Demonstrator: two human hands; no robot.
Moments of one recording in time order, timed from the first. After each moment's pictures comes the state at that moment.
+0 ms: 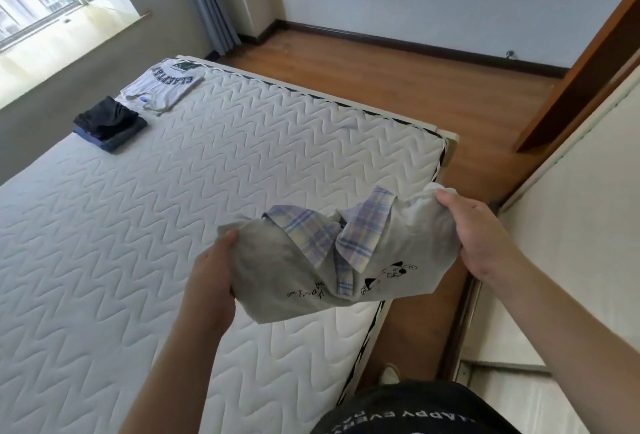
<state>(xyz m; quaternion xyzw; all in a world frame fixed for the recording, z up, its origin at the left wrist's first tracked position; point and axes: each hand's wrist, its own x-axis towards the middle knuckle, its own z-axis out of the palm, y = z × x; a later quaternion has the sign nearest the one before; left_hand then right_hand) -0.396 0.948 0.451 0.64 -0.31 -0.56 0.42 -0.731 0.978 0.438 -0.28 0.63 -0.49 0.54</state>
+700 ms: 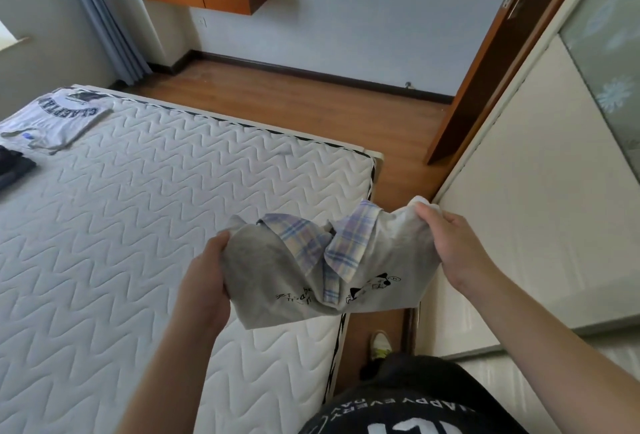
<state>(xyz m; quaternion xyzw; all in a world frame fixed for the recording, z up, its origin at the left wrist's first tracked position) -0.419 0.886 0.423 0.57 -0.31 -0.66 0.38 -0.731 1.003 0.451 -0.26 0.74 -0.50 0.37</state>
